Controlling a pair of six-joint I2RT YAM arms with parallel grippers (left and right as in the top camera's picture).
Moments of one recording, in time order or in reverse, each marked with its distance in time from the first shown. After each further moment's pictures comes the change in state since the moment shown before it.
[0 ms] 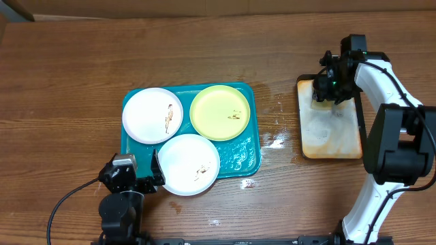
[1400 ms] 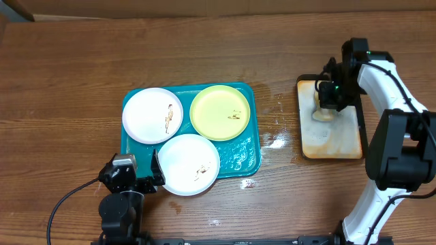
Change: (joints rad) left arm 0.000 0.000 0.000 0.000 0.000 0.000; right arm -0.001 -0.055 -0.026 -0.150 0.001 0.093
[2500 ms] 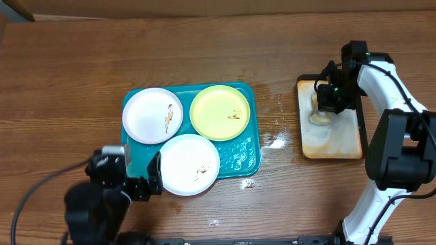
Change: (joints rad) left arm 0.000 0.417 0.663 -0.505 0.198 0.026; right arm -0.001 0.000 -0.005 -0.035 -0.050 0.024
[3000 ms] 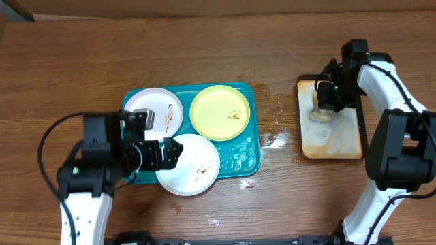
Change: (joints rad) left arm 0.000 0.601 0.199 -0.178 0.281 -0.003; right arm 0.000 0.000 0.000 0.037 0.022 0.033
